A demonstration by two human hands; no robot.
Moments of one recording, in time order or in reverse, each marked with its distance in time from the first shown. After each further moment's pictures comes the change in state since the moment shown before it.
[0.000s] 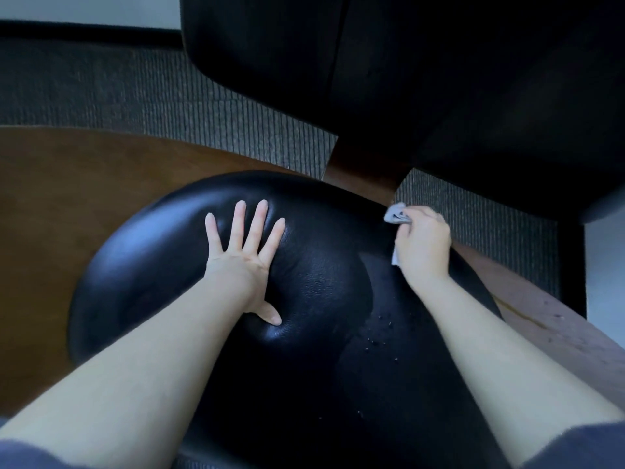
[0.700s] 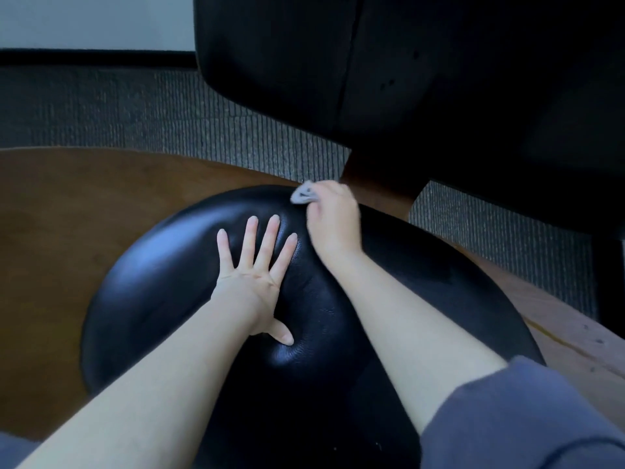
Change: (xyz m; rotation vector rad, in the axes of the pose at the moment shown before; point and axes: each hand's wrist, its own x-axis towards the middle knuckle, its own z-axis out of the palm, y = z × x) left_hand 0.002 -0.002 0.008 -0.015 0.046 0.034; right_hand 0.009 -0.117 0.068 0.309 -0.074 -0.255
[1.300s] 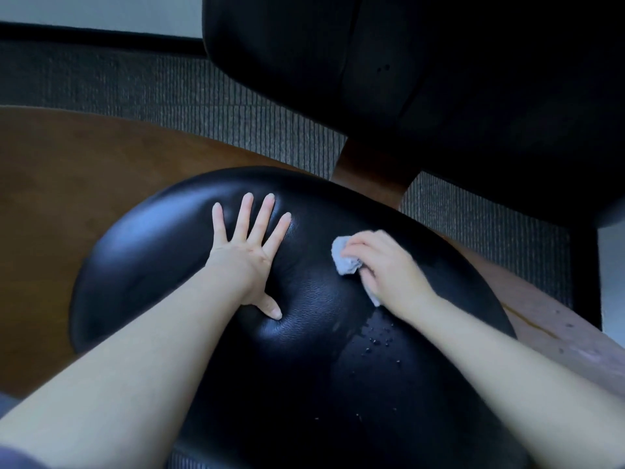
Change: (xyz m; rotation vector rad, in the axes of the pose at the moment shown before) left_hand -0.004 0.002 0.001 0.015 0.081 -0.023; right_hand -0.082 0.078 -0.088 -0.100 -0.312 -0.483
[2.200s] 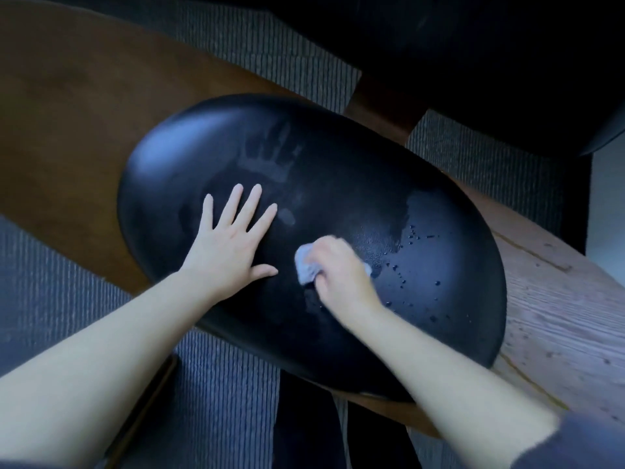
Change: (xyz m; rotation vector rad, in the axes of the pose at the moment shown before) left_hand -0.101 0.004 0.105 -0.096 0.453 0.043; right_hand -0.086 -0.124 0.047 0.111 -0.160 0.193
